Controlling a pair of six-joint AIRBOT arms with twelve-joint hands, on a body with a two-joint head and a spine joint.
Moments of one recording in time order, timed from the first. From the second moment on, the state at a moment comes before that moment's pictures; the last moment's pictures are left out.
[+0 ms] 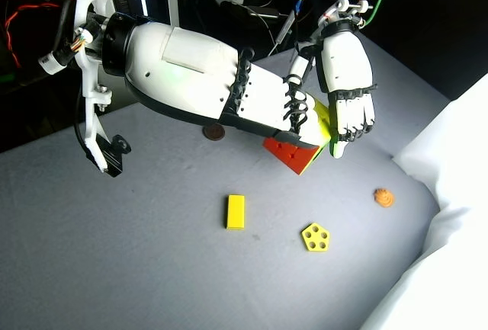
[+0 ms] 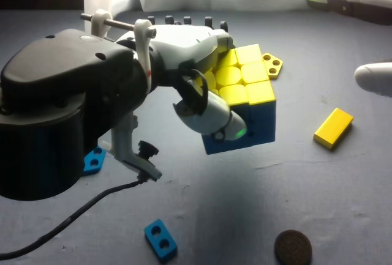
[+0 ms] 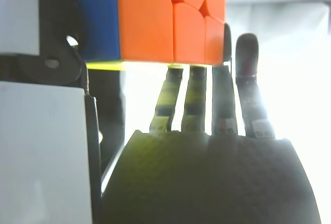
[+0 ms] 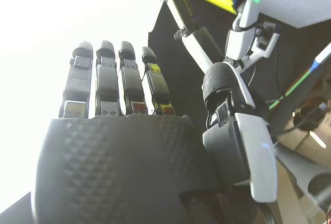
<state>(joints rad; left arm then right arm) 0.17 -1.10 0.77 -1.67 -0.65 2.37 -0.35 -0.52 0.71 -0.31 0.45 -0.76</state>
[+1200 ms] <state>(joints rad) 0.14 -1.10 0.75 -1.69 -0.65 2.37 -0.35 -0.59 0.65 -0.49 0.30 -0.70</state>
